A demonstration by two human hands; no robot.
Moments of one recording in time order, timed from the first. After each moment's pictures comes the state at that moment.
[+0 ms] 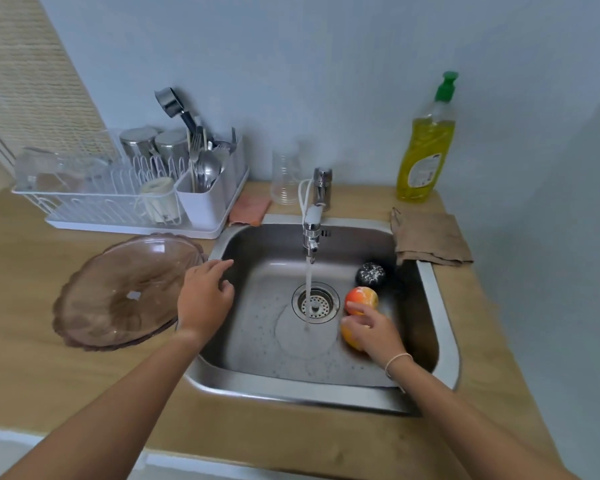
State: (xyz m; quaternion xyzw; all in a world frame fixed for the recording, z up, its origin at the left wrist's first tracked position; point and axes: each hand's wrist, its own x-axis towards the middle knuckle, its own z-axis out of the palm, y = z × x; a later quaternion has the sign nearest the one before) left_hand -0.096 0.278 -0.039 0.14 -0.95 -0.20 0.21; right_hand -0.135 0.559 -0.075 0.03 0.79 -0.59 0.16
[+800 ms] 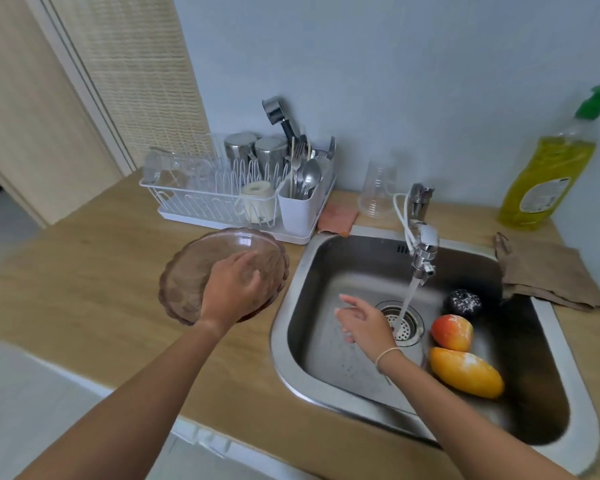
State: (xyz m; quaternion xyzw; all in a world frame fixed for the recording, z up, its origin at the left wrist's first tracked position) left_hand -0.059 0.174 -0.003 0.15 -0.94 -0.19 0.23; right_hand -0.126 0.396 -0.058 -0.05 0.73 -0.64 0.22
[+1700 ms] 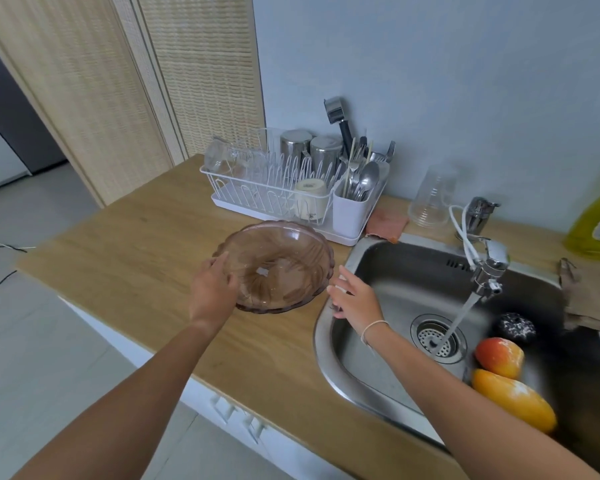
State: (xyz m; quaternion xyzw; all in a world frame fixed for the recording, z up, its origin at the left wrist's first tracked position) left_hand 0.006 0.107 -0.013 0.38 -0.87 -0.24 0.22; right_hand -0.119 0.304 -0.034 -0.11 0.71 -0.64 0.26
